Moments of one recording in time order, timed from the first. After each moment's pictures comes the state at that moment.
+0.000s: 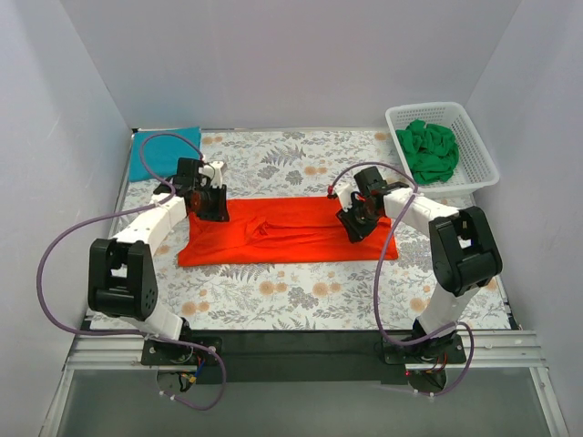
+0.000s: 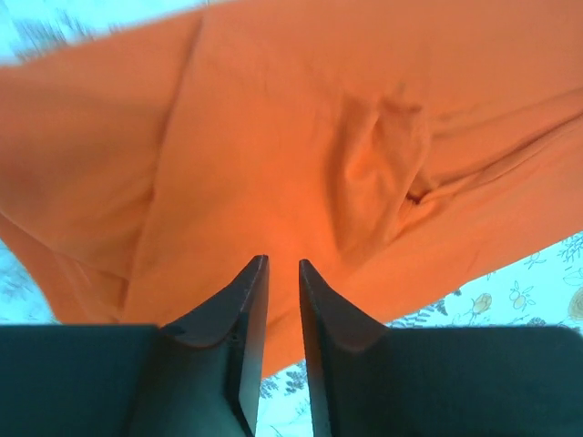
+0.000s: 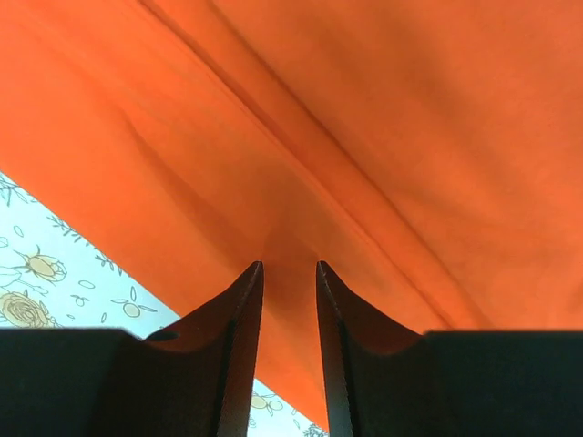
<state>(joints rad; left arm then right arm) -0.13 1.55 1.08 -0.50 0.29 -0.02 0.40 1.74 1.11 -0.58 -0.29 -0.43</state>
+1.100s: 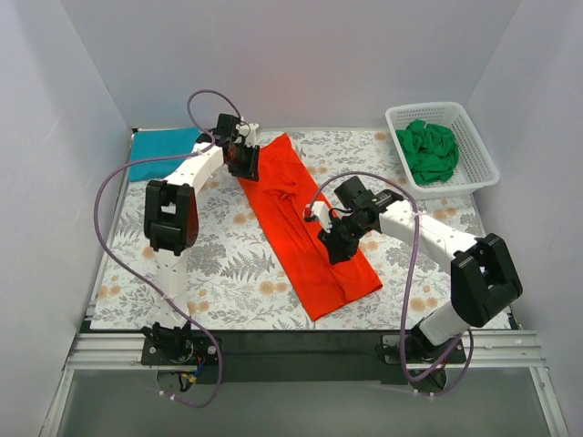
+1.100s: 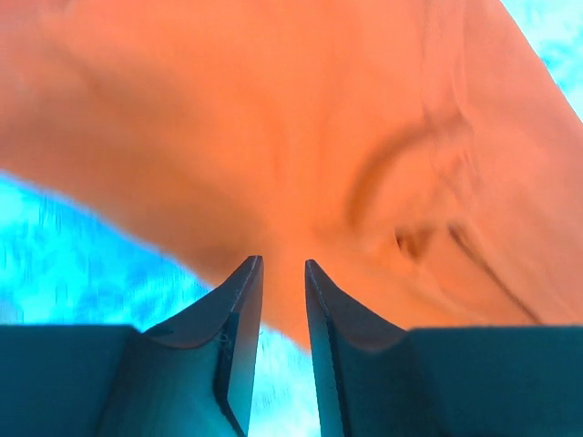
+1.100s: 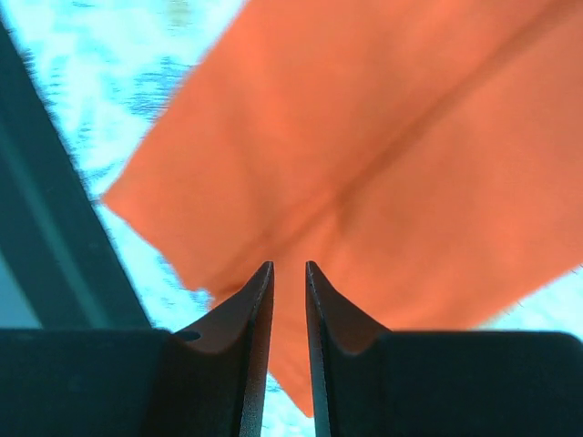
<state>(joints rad) -0.24 2.25 1.92 -0.67 0.30 0.01 0.65 1.53 1.10 -0.81 -0.53 -0.50</state>
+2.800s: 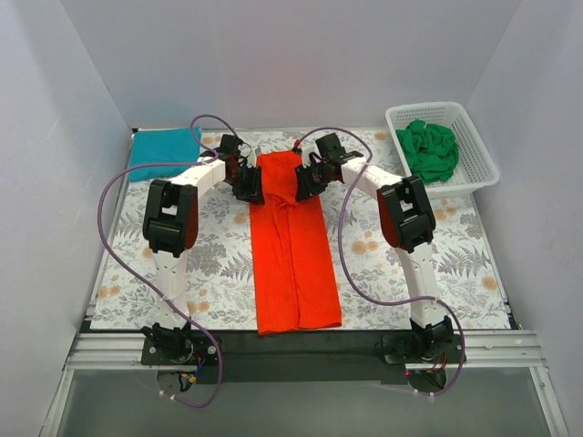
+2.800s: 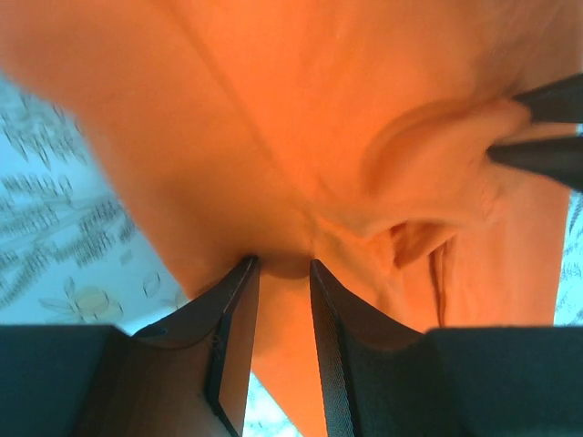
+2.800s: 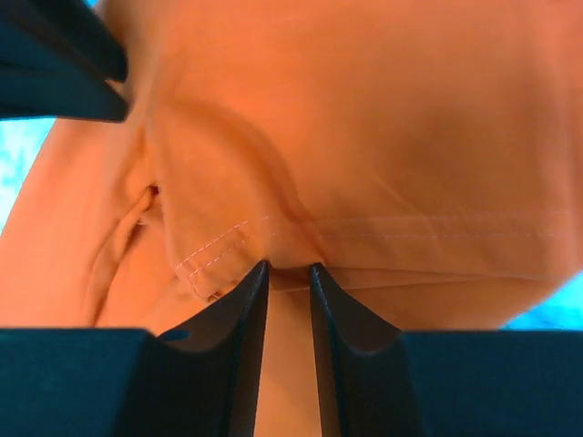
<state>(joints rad) -0.25 2.17 1.62 -0.59 0.40 -0.14 0.48 2.33 1.83 -0.47 -0.55 -0.10</state>
